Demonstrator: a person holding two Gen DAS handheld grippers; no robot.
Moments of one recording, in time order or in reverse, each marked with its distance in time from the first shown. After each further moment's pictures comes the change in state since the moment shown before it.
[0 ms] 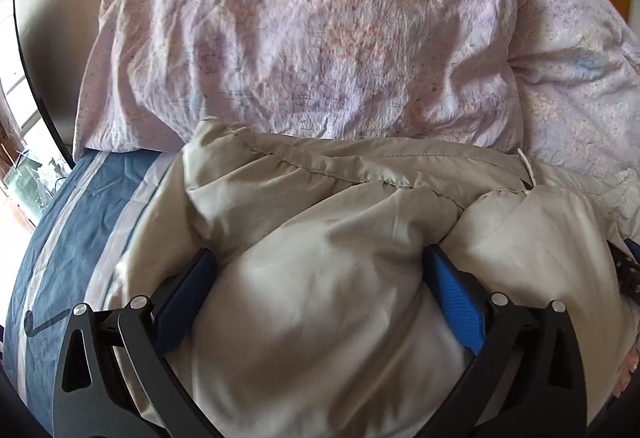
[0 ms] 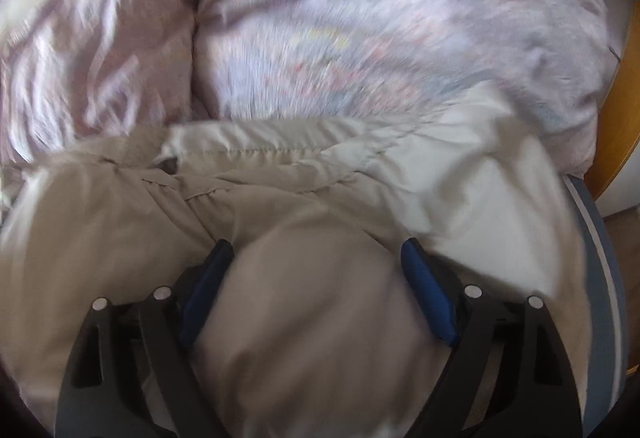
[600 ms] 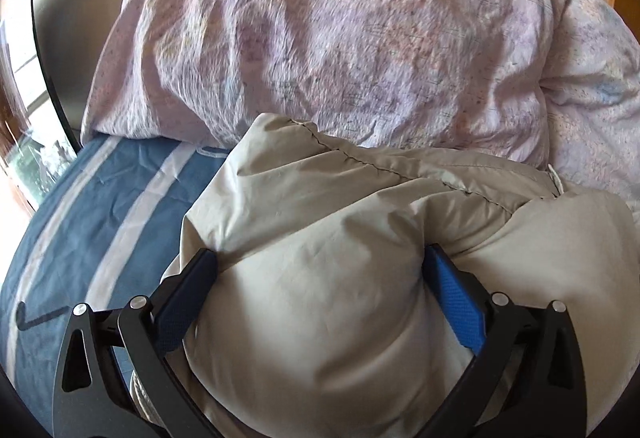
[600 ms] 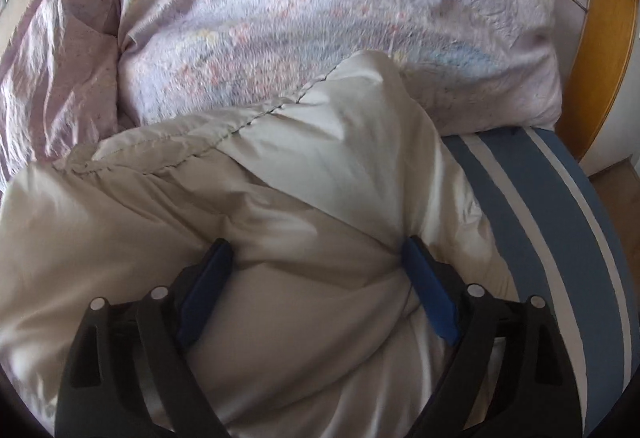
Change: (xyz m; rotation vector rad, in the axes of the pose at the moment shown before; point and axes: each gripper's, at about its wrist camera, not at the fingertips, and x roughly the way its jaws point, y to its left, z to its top) left arm 0.021 0.031 -0.001 -0.088 -0.003 -0.004; right arm 0.030 -0.066 -0.011 0.110 0.078 -0.075
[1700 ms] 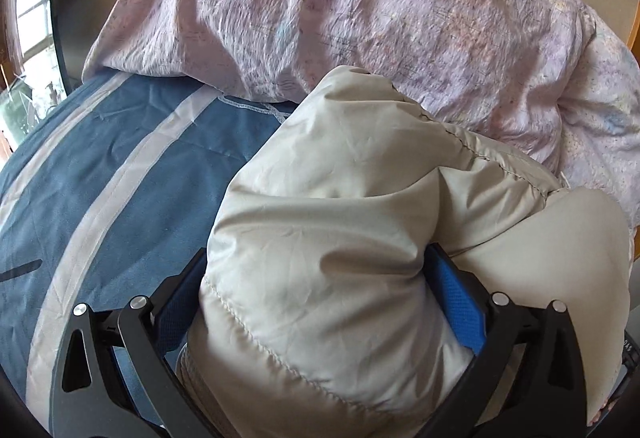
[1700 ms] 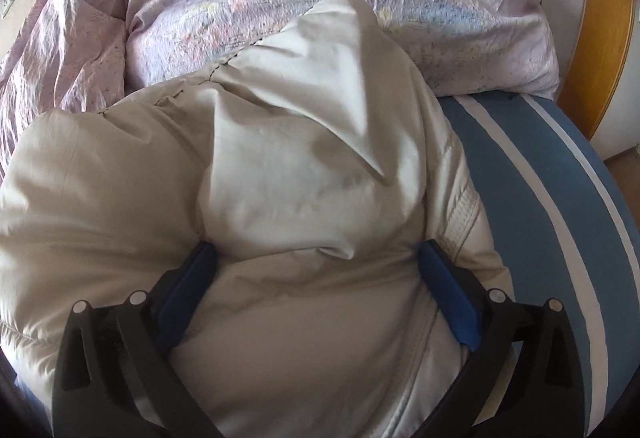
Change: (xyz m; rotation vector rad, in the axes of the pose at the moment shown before) left arm 0.009 0.044 -0.014 -0.119 0.047 -0.057; right arm -0.009 -0.014 -0.031 0.038 0.041 0.036
